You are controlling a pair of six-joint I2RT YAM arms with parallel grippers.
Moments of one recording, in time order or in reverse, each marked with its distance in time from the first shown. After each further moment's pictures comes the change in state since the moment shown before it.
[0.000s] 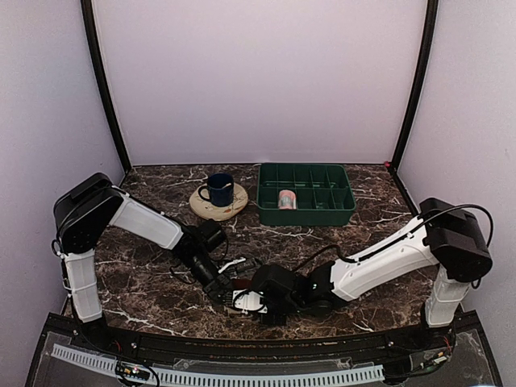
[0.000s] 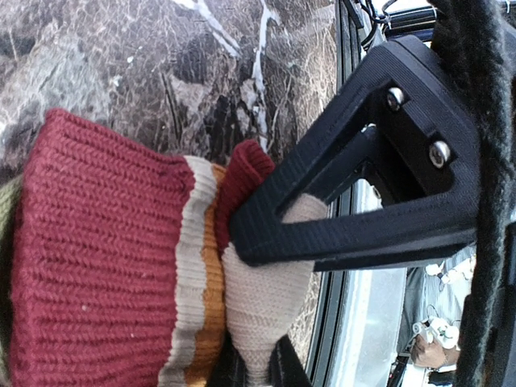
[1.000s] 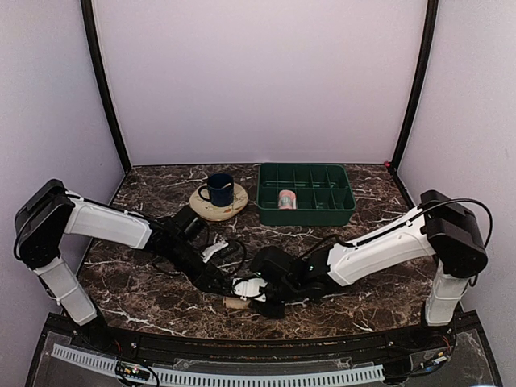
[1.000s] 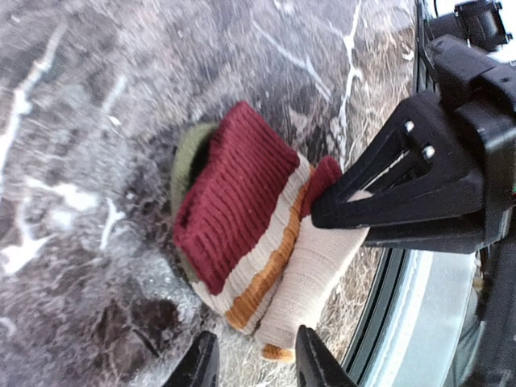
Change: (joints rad) left arm 0.046 -0.288 -0.153 0.090 -0.297 -0.171; right arm -0.085 0.014 0.079 -0.117 -0.217 0.095
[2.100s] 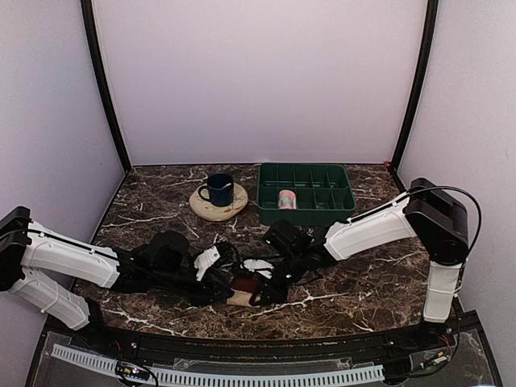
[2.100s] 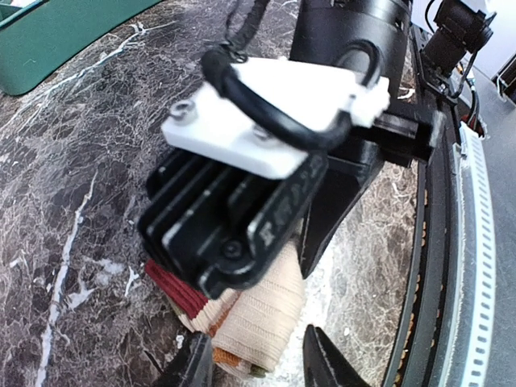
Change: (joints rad) left arm -0.241 -0.333 -0.346 0.525 -0.420 -0.037; right arm -0.208 0.076 0.050 -0.037 -0.524 0.184
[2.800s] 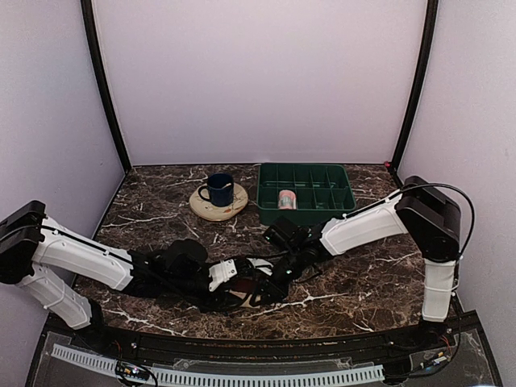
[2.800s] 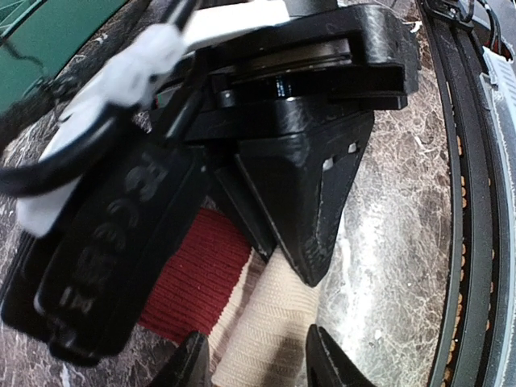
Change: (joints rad) left arm -0.108 0.107 0.071 -0.033 -0.154 0.202; right arm -0.044 0.052 0.044 -0.051 -0.142 -0.018
